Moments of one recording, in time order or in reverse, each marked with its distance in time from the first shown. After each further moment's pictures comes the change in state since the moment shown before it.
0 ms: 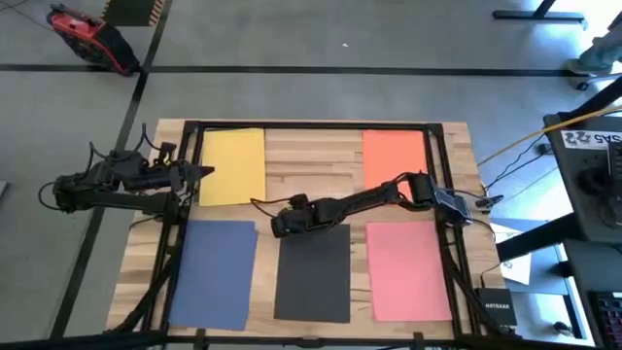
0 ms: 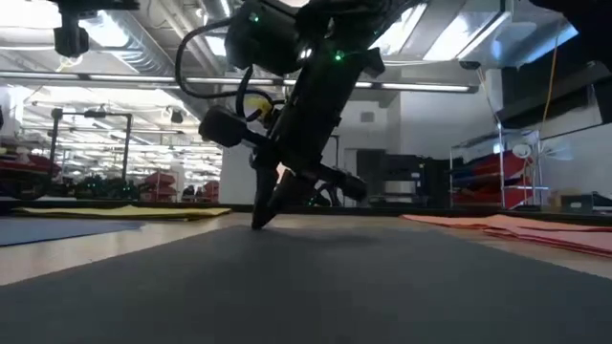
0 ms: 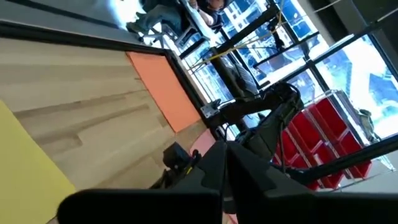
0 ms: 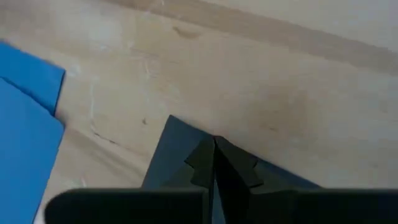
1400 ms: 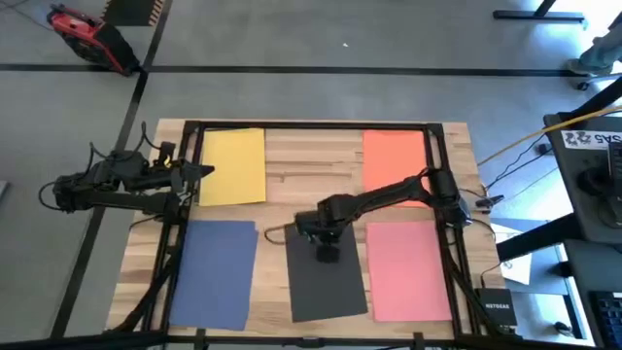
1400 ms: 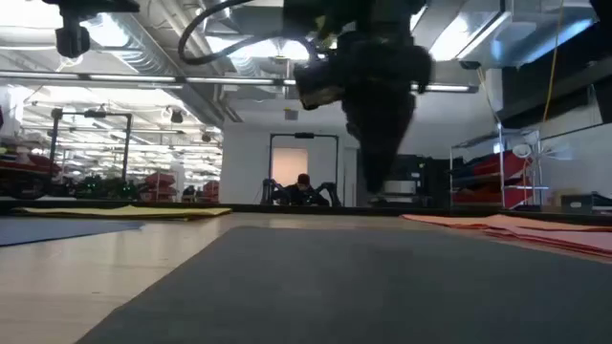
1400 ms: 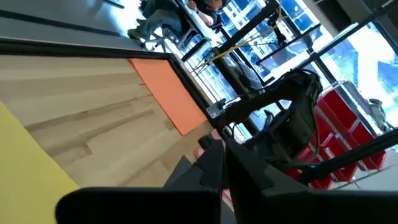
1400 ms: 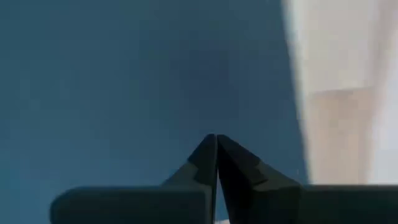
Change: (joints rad) left arm 0.000 0.000 0.000 -0.012 -0.015 0.076; right arm 0.049 -0.200 -0.047 -0.474 -0.281 -1.076
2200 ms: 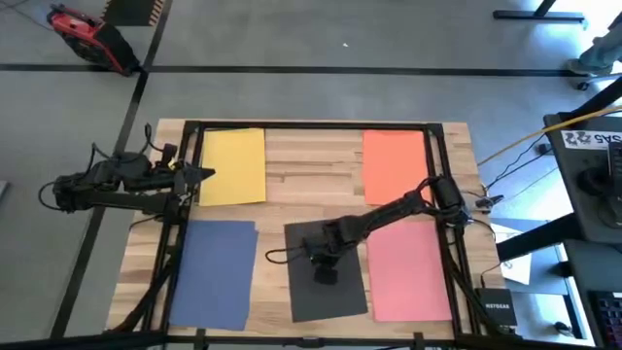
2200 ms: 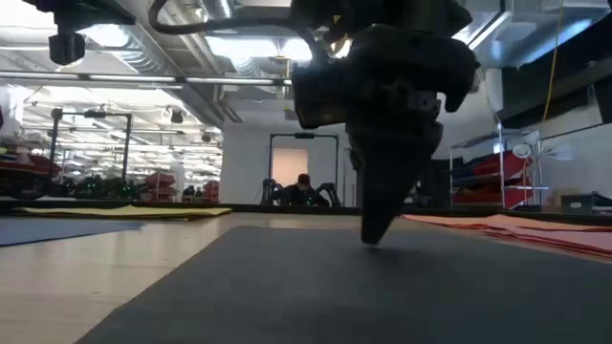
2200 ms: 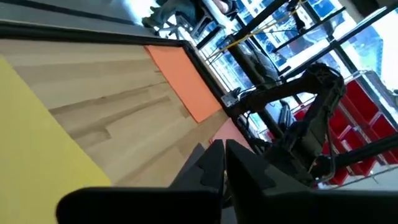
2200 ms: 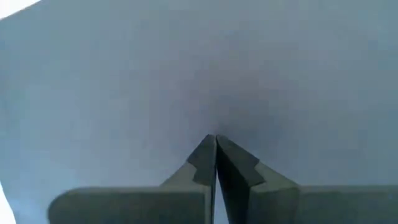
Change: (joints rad) left arm 0.000 0.000 0.000 -0.076 0.001 -0.021; right arm 0.102 0.002 -0.183 0.385 -0.075 0.240
